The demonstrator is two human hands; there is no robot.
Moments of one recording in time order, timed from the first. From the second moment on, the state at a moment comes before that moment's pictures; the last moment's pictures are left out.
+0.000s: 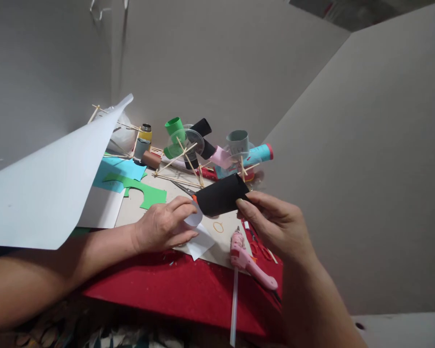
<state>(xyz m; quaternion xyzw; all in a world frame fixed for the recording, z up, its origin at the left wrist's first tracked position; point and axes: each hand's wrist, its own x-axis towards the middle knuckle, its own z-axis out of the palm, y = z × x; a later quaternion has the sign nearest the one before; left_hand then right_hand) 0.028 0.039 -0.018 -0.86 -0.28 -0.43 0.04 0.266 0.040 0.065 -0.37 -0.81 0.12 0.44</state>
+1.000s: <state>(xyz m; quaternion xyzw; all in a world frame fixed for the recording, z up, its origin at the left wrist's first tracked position) 0.030 0.053 -0.047 -0.76 -0.35 -0.39 -0.38 0.226 0.043 0.091 -0.27 -0.92 0.04 0.27</state>
